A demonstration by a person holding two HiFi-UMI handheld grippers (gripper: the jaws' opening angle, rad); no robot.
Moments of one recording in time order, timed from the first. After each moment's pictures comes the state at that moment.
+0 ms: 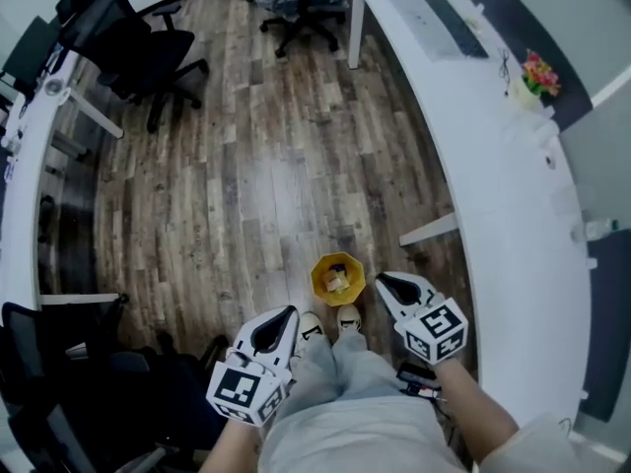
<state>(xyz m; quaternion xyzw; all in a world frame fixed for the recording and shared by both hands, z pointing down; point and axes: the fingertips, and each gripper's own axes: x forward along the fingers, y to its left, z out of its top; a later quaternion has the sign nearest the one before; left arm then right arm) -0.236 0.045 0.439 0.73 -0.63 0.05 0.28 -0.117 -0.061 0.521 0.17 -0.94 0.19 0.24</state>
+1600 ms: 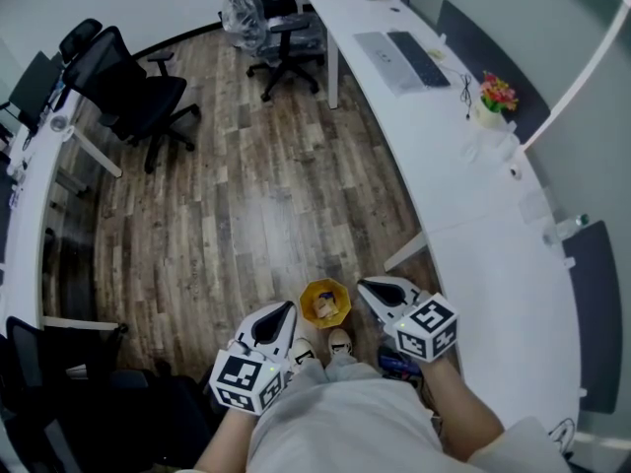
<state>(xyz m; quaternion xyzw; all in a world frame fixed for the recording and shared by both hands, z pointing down) -0.198 0.025 0.392 0.75 -0.61 0.07 0.23 -0.102 -0.056 0.426 0.14 -0.95 0.19 0.18</state>
